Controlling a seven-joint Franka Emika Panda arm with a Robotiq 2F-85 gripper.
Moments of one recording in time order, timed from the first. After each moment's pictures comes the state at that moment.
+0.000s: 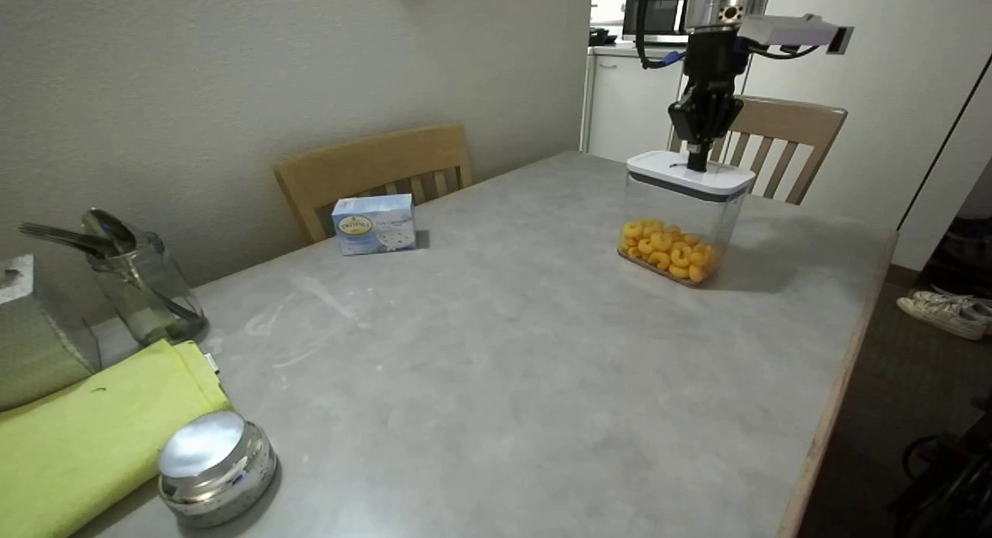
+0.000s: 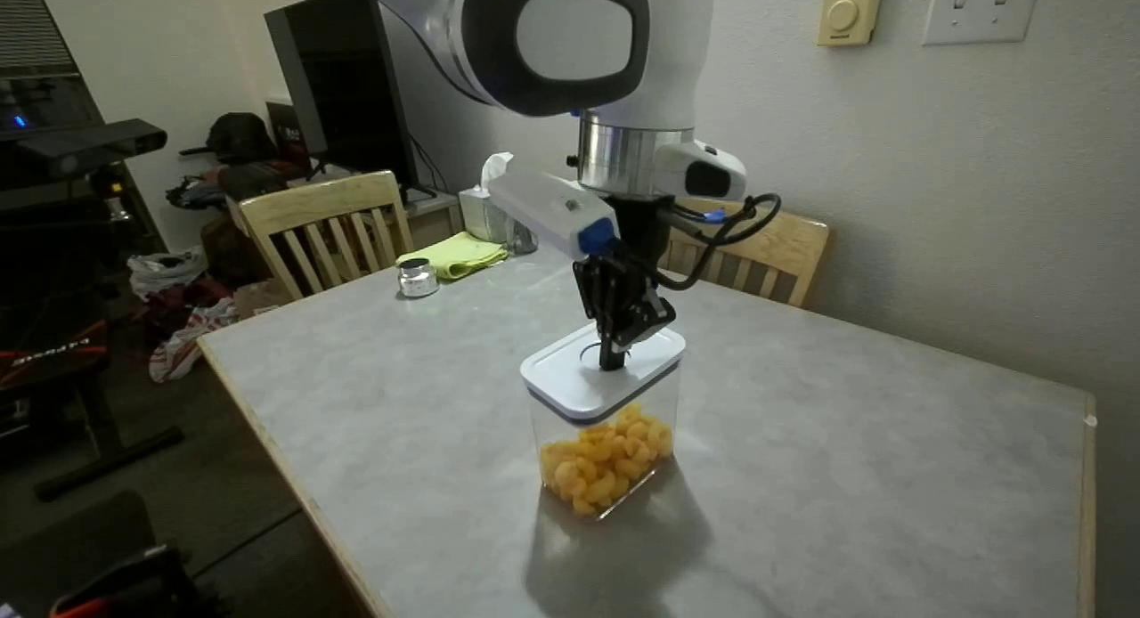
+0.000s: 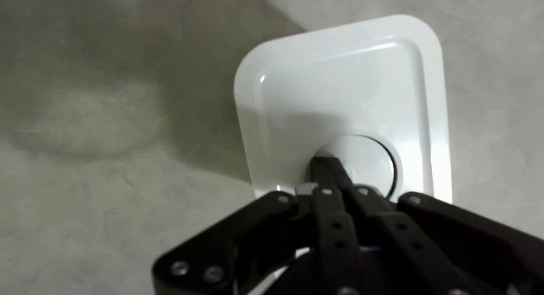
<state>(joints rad) -0.20 0.37 -0.14 -1.90 0.11 2.17 -0.15</state>
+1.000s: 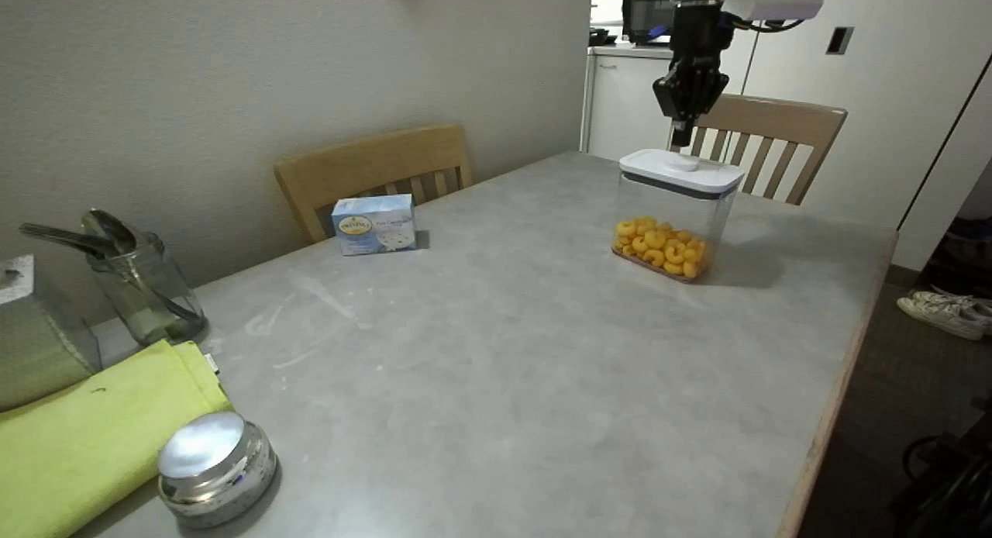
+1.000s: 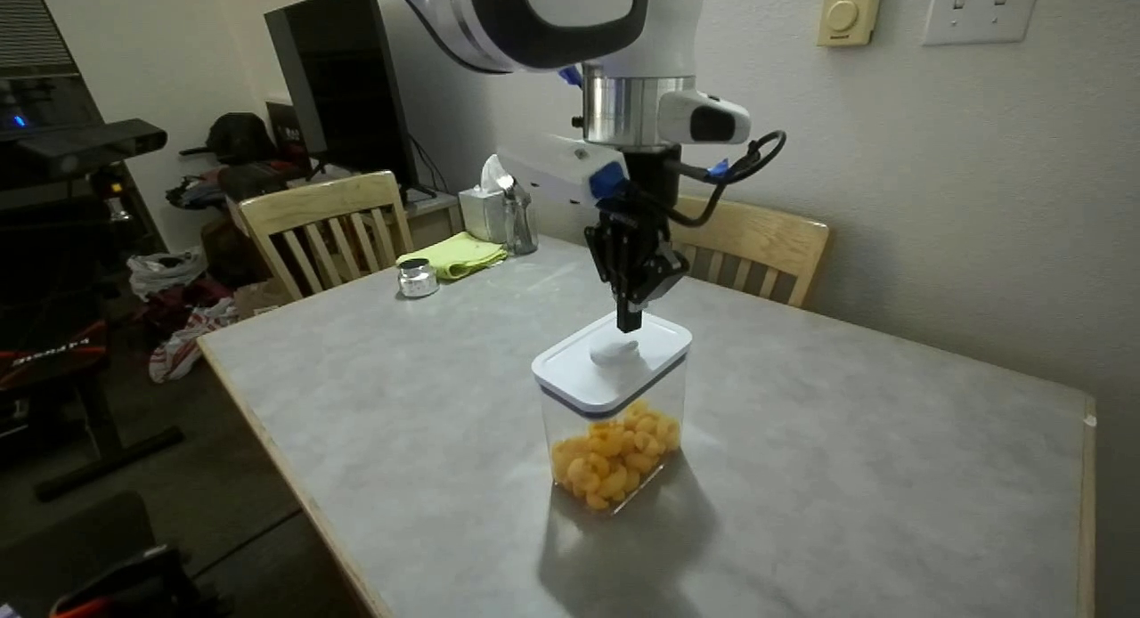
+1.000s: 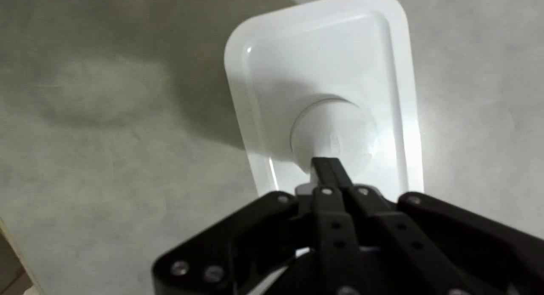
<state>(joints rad) -0.18 0.36 -0.14 -1.83 0.07 2.17 -0.10</state>
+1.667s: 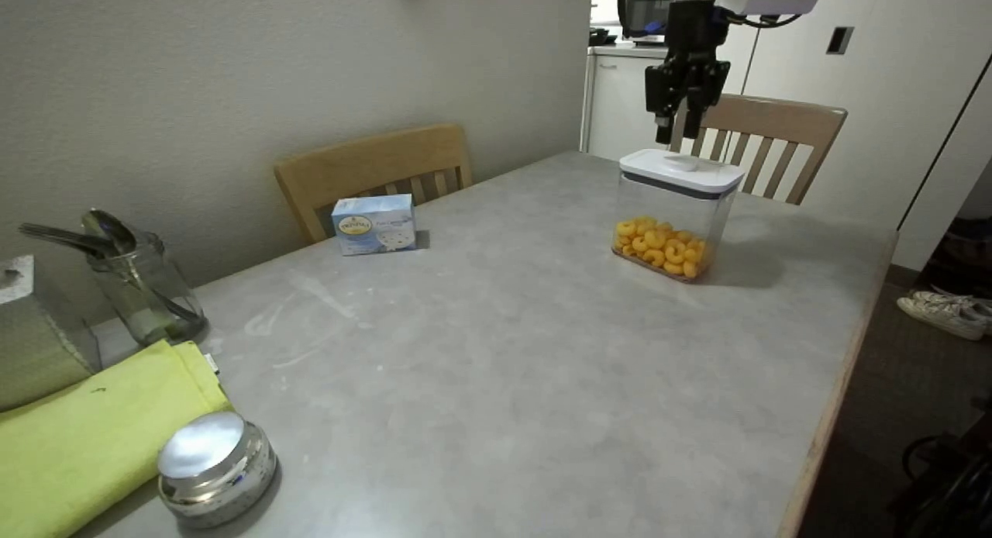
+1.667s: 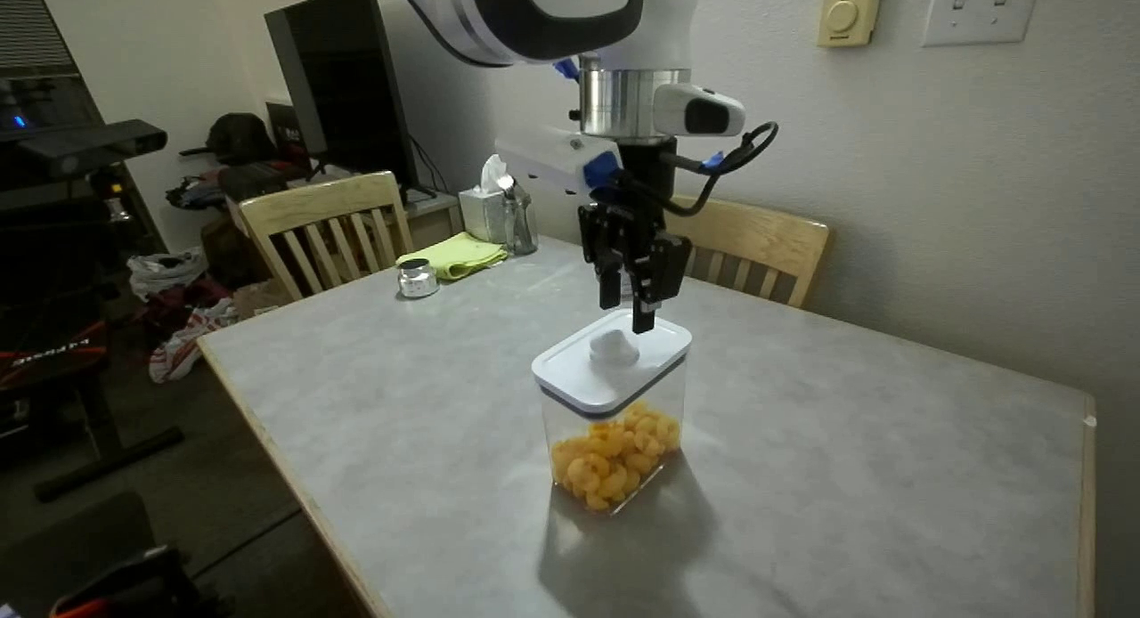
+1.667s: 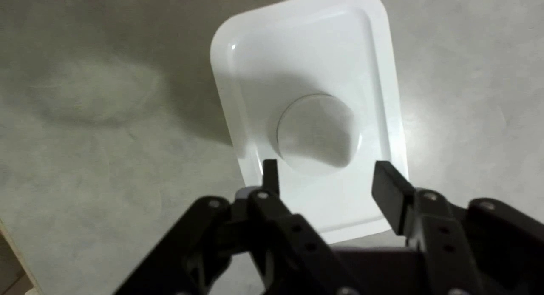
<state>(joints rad) -0.17 0.36 -0.14 -1.82 0.07 2.15 -0.08</state>
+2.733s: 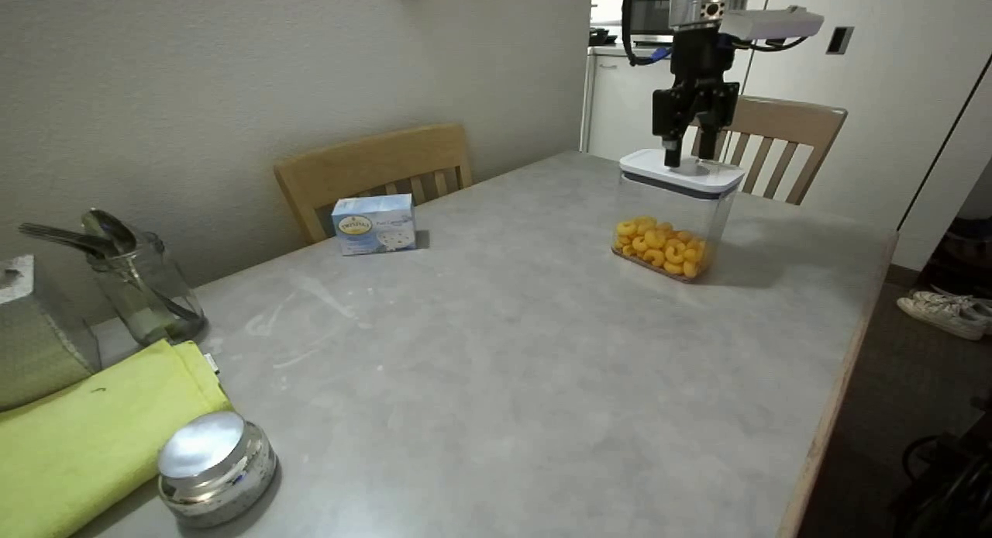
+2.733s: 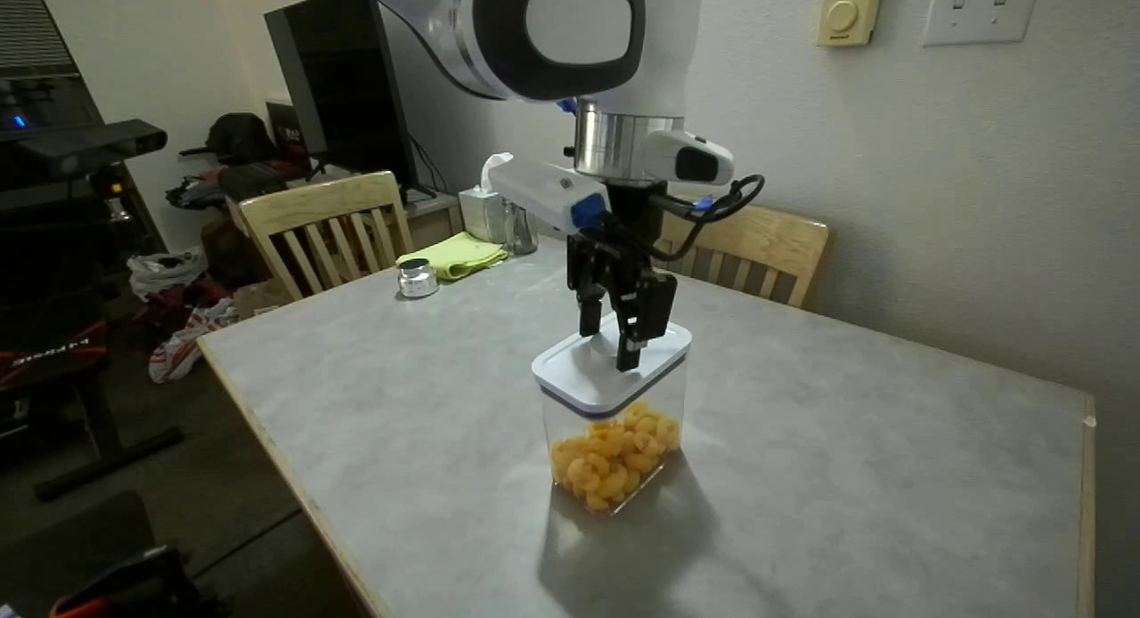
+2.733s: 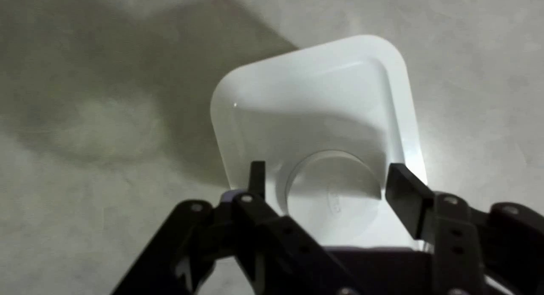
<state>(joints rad) -0.17 0.39 -0.14 -1.85 0.07 2.12 -0.07</state>
